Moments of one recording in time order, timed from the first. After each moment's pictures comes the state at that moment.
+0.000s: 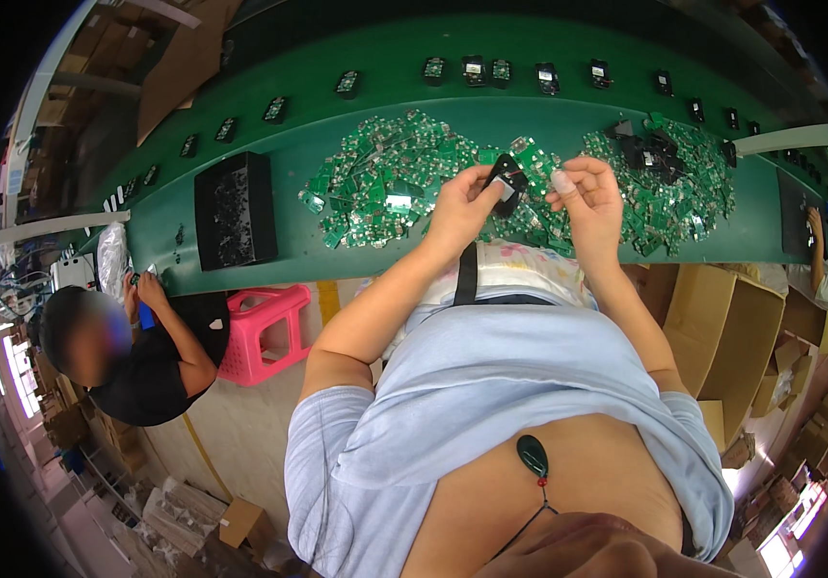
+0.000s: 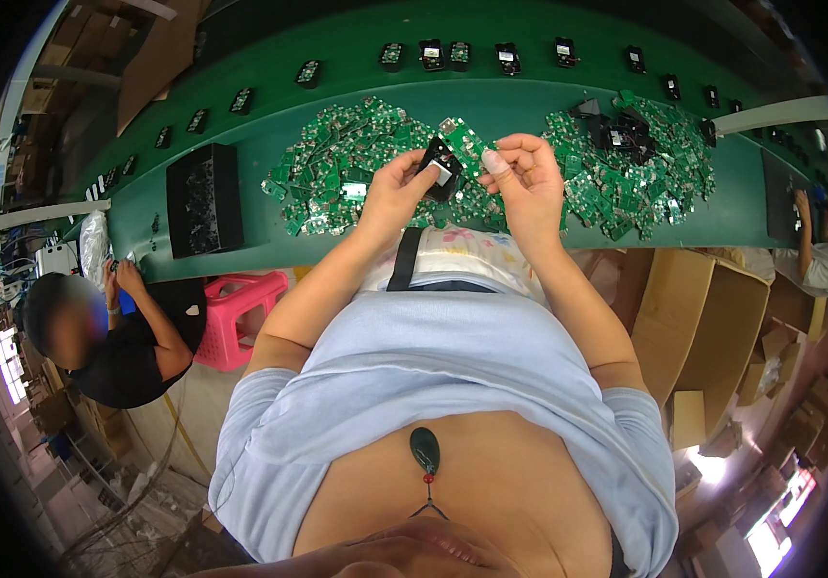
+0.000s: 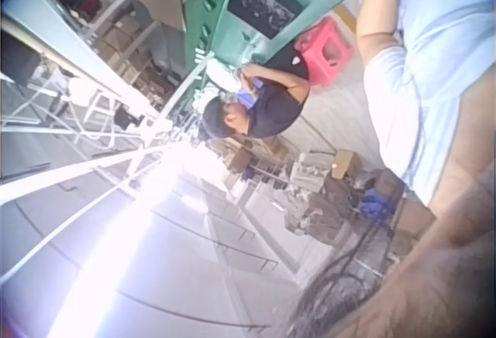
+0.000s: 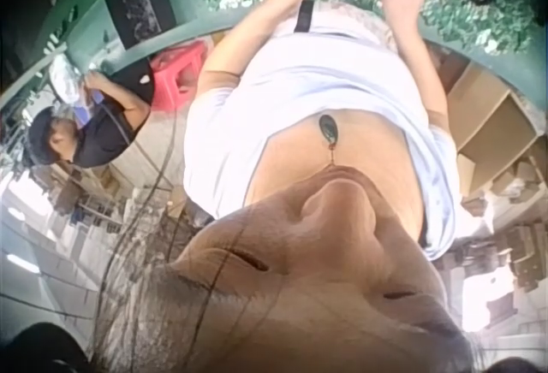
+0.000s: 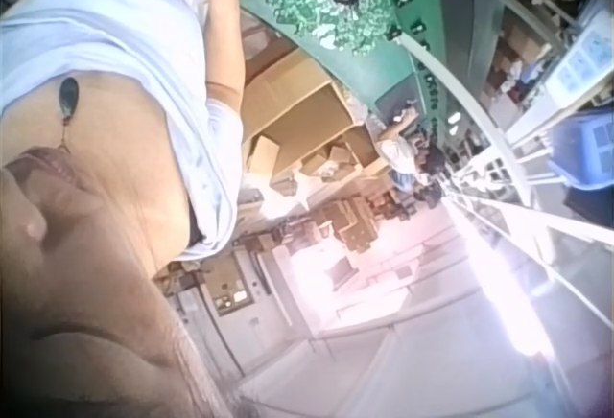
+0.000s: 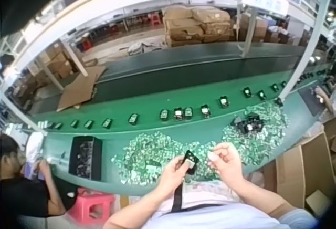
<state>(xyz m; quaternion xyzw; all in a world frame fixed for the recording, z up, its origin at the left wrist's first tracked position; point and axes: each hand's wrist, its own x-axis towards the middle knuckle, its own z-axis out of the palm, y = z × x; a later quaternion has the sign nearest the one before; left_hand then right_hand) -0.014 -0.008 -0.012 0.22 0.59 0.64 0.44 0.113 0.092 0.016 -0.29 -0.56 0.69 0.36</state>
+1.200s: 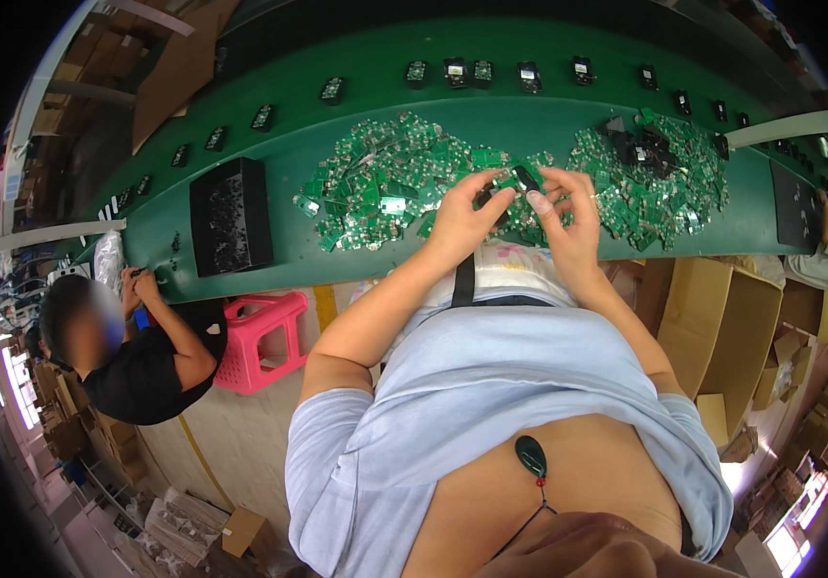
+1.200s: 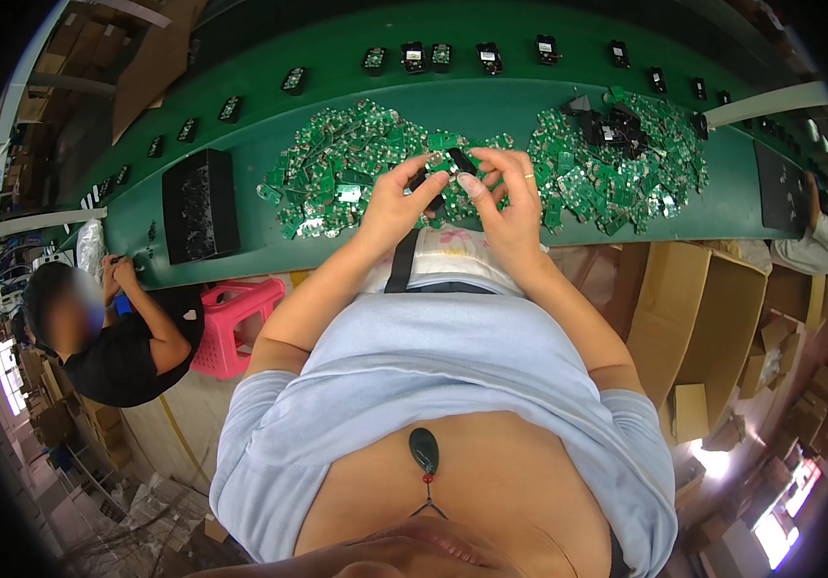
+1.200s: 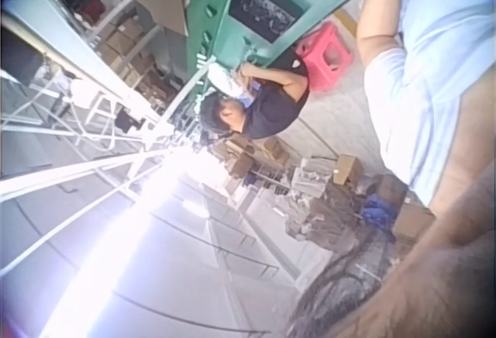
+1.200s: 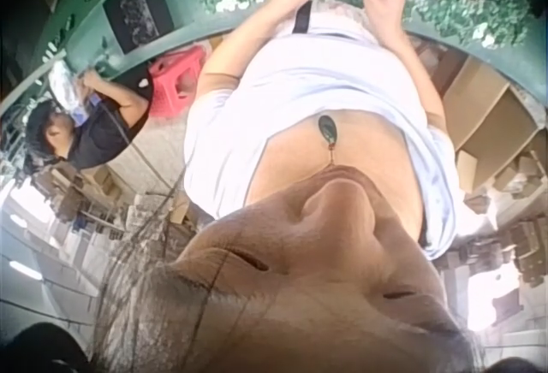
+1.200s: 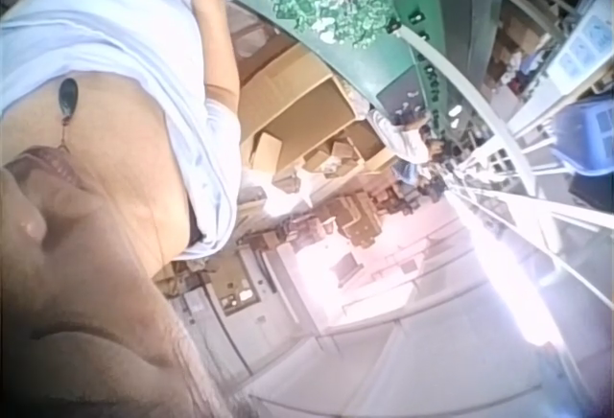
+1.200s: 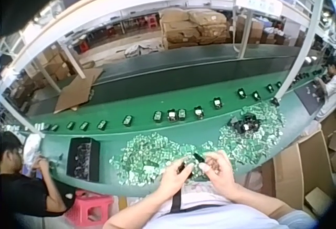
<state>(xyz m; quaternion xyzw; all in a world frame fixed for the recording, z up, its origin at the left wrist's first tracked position) -0.008 -0.012 0.001 0.27 0.63 0.57 0.46 0.119 0.072 0.012 -0.30 -0.73 0.48 0.38</state>
